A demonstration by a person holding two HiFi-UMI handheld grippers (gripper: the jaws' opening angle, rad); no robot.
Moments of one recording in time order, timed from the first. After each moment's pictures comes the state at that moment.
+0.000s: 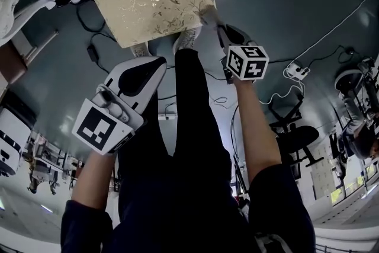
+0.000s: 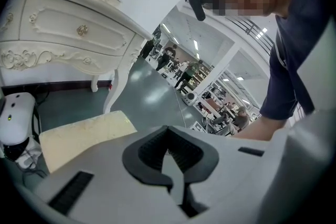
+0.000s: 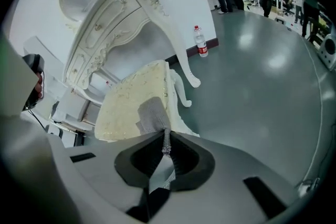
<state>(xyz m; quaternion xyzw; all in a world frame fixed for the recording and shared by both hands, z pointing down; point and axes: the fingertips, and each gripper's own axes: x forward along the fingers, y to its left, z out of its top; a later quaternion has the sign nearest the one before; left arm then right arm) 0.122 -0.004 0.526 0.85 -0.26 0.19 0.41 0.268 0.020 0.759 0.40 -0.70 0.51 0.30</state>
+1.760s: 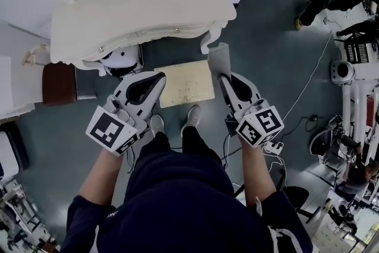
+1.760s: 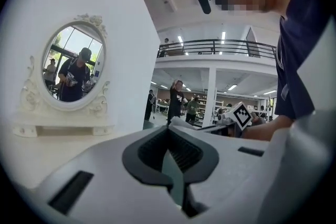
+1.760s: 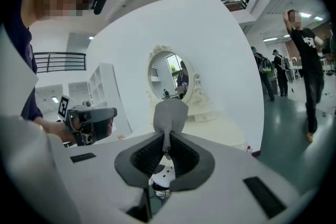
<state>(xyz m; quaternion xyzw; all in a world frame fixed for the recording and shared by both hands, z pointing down) -0.018 -0.025 0.124 0.92 -0.37 0.04 0.11 0.128 -0.053 0.172 0.39 -0.90 0.19 0.05</state>
